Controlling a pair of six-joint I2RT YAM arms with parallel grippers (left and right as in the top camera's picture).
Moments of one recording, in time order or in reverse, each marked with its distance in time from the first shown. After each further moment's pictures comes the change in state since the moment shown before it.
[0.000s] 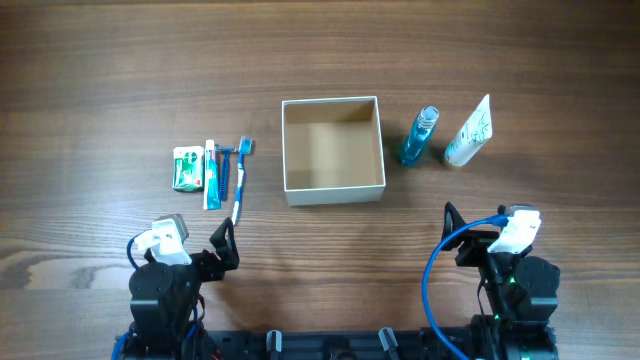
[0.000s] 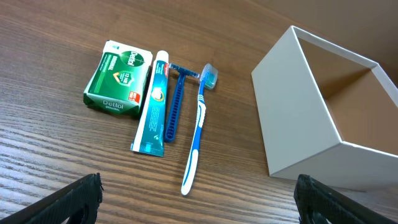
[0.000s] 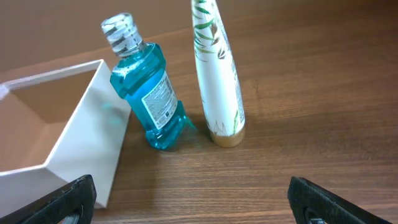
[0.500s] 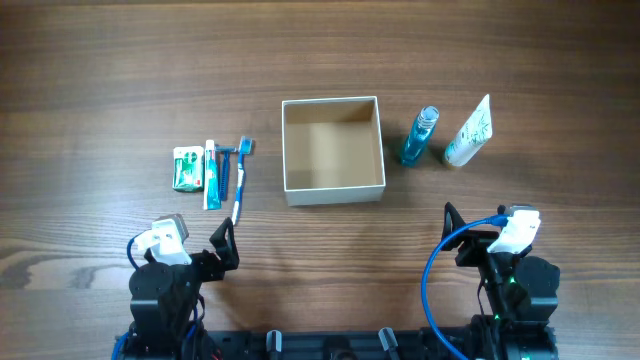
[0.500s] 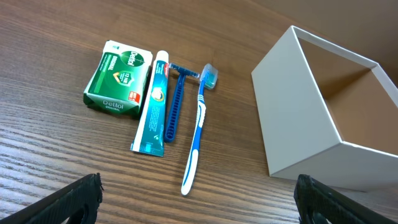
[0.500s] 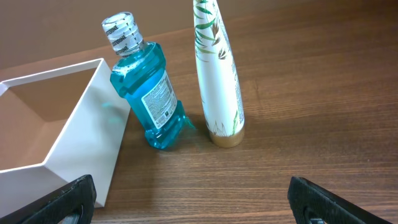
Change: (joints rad) left arm 0.000 0.000 0.000 0.000 0.000 0.000; right arm 0.000 0.000 0.000 0.000 0.000 -0.026
